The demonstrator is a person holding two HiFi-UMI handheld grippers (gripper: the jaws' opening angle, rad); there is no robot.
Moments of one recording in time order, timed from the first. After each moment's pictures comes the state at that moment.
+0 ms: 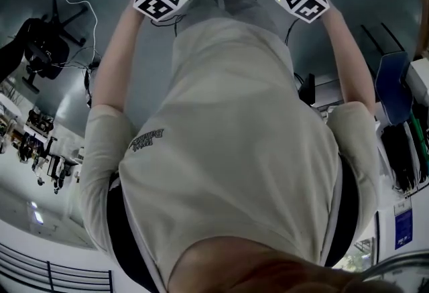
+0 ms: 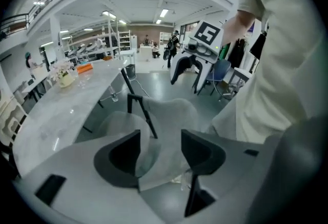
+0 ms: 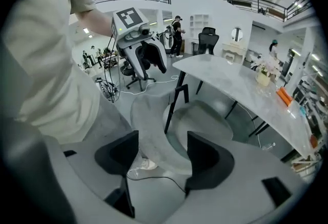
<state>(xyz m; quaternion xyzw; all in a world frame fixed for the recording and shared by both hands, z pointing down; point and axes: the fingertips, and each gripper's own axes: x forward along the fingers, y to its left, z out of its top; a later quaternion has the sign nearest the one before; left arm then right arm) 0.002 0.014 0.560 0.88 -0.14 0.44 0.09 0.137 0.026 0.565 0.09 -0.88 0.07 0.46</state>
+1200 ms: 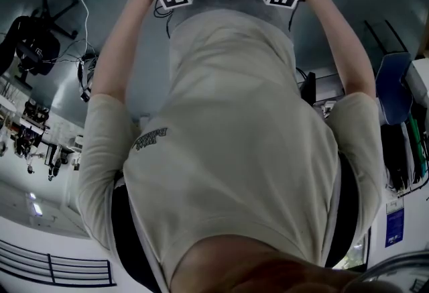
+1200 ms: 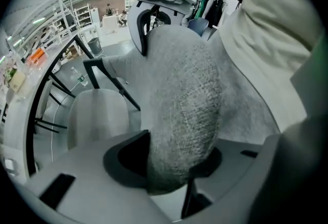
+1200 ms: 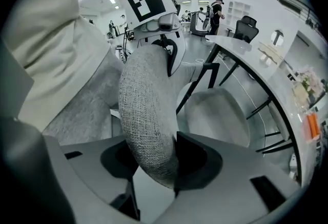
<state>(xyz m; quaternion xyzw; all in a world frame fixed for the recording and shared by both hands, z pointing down) 0.000 0.071 0.726 0.80 0.04 0.60 0.03 0.135 0.044 0.688 -0.06 -0.83 -0.03 0.56</state>
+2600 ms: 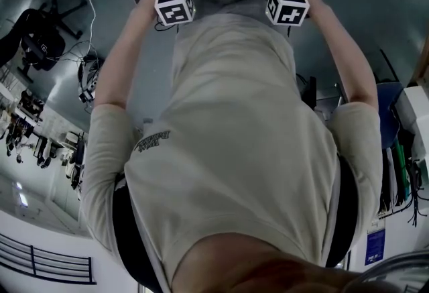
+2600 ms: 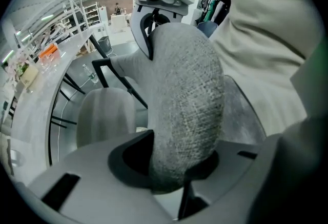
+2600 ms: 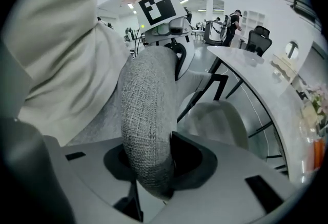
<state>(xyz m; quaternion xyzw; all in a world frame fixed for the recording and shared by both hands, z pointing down) -0.012 -0.008 0.692 0.80 0.00 0.59 0.05 0.115 -0.029 0.660 -0.14 -0.84 -0.06 0.52</state>
